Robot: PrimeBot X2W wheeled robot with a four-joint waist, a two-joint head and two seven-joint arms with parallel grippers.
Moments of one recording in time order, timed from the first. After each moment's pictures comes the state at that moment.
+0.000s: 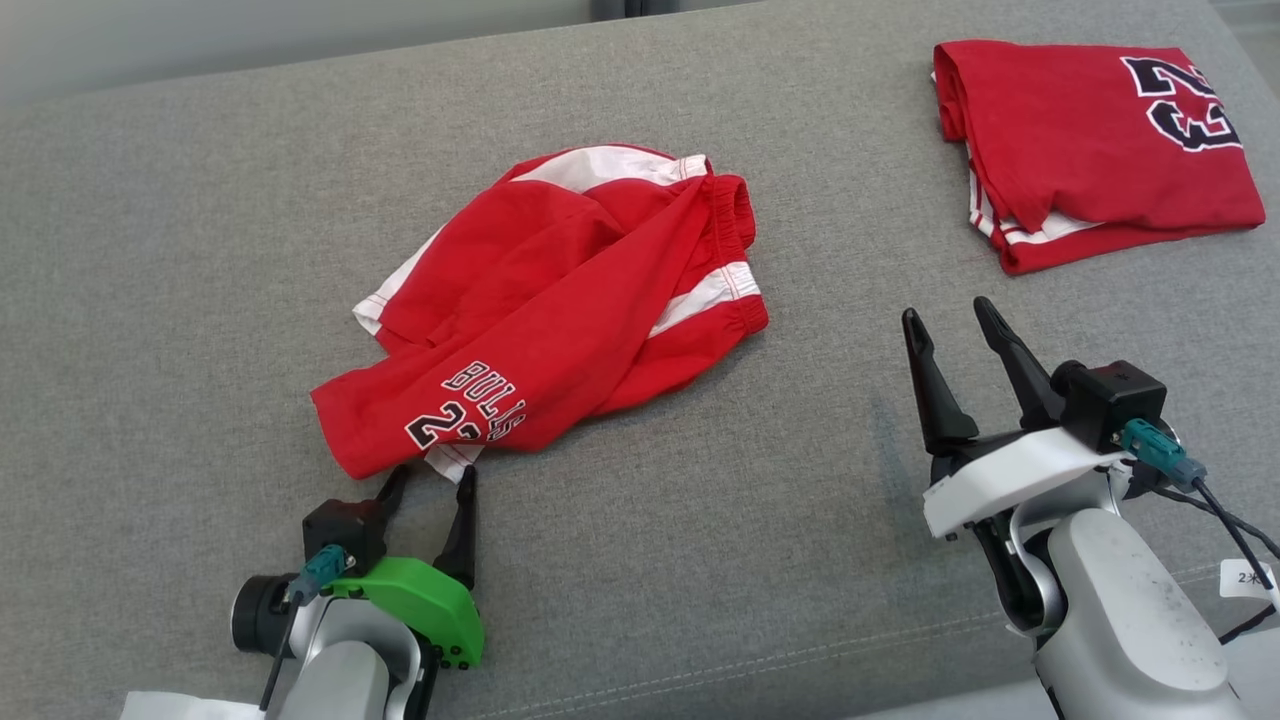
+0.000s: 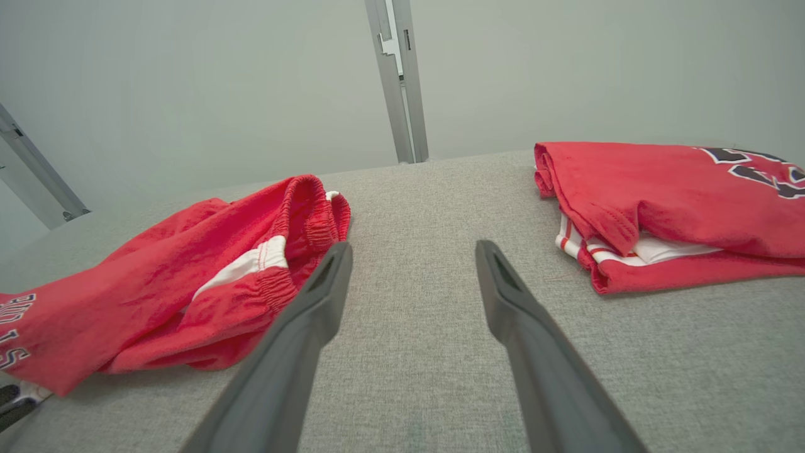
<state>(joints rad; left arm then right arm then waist) -0.32 0.05 -0.20 0.72 -0.24 -0.11 -0.26 -0.34 -0.14 0.17 0.37 0.32 0.13 -0.26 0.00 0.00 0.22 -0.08</state>
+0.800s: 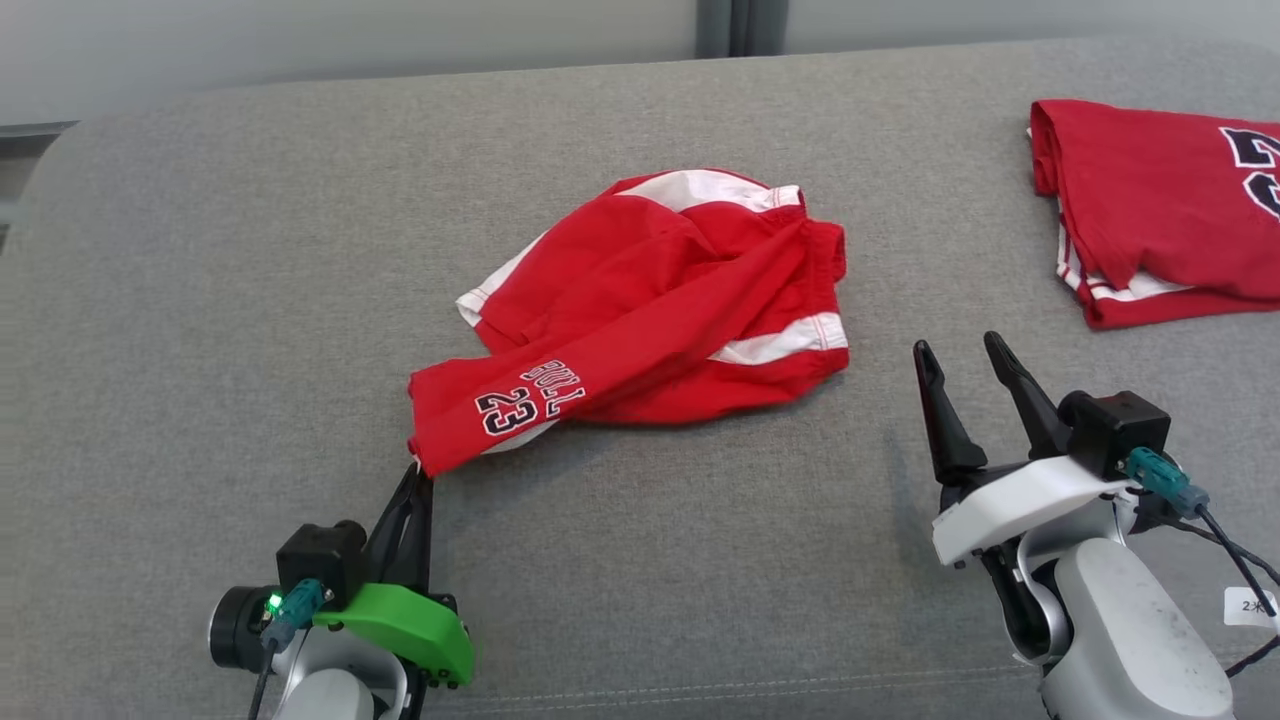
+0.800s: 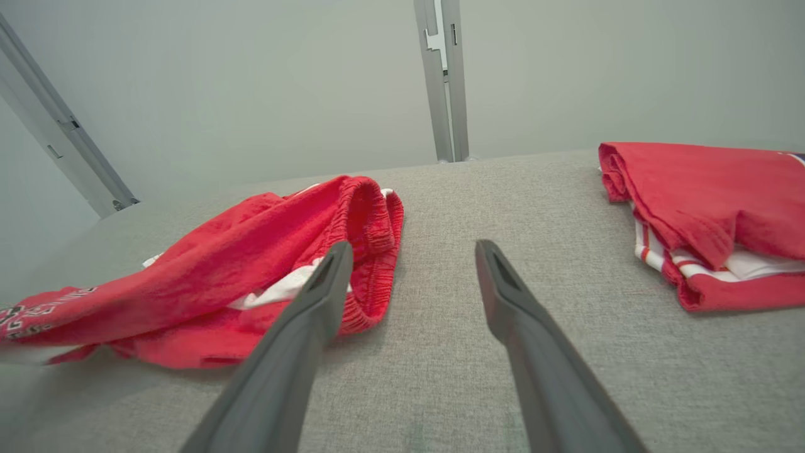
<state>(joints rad) -0.21 0.05 -0.16 0.52 -0.21 -0.11 -0.26 -0.30 -0.13 0.14 0.39 0.32 0.13 -0.26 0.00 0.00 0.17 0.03</state>
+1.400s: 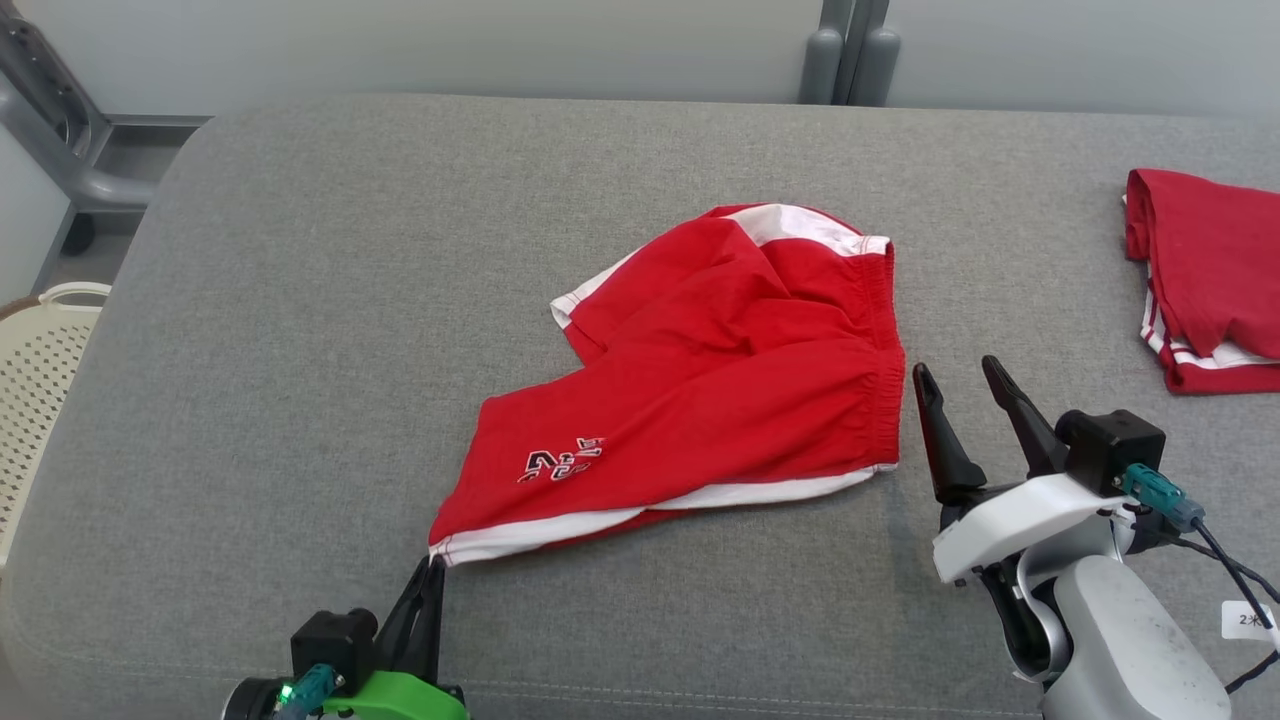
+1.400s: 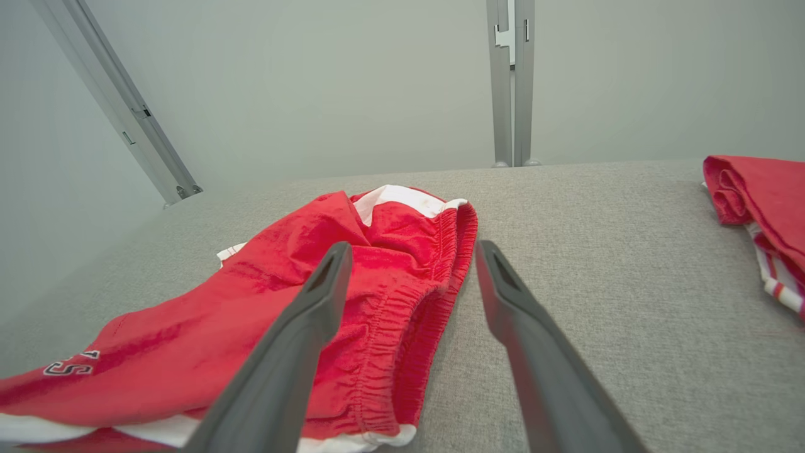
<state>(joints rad) -0.06 0.06 -0.16 0.47 -0.20 -0.12 -0.26 -0.28 -0.13 0.15 0.41 0.34 0.13 -0.26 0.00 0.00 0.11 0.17</state>
